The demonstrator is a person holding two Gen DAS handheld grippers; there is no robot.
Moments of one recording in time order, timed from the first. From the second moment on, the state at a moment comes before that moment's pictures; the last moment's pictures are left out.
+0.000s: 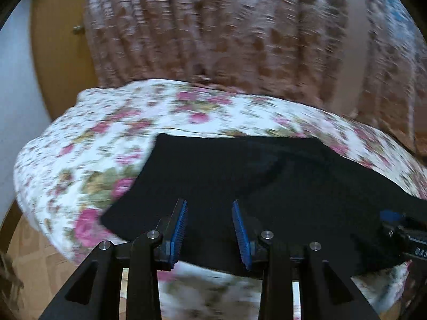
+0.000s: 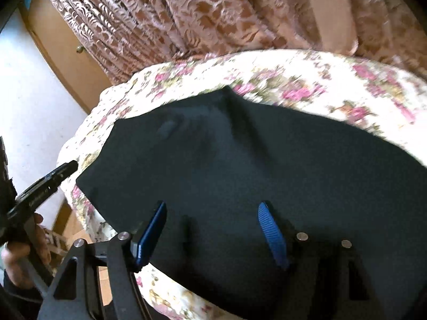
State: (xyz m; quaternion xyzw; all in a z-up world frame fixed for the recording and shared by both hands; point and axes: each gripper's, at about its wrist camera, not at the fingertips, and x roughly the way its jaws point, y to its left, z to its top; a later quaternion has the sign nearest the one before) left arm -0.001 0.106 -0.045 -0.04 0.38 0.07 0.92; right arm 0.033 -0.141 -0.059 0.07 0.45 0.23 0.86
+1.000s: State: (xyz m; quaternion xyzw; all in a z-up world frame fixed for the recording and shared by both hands) left arm 0.018 -0.041 -0.067 0.03 0.44 -0.08 0.90; right arm -0.007 -0.239 -0.032 -0.01 0.40 -0.01 0.92
